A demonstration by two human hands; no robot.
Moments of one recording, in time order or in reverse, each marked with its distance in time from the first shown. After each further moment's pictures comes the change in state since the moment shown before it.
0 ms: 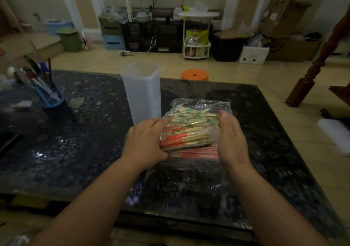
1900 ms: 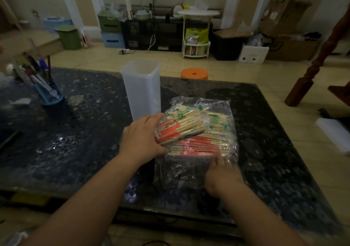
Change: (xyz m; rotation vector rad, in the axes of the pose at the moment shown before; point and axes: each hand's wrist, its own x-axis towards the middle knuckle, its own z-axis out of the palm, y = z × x) left_hand 0.000 0.004 -0.009 -0.045 -0.042 -0.172; right_hand -0.018 0.063 0.001 -1.477 -0.685 0.213
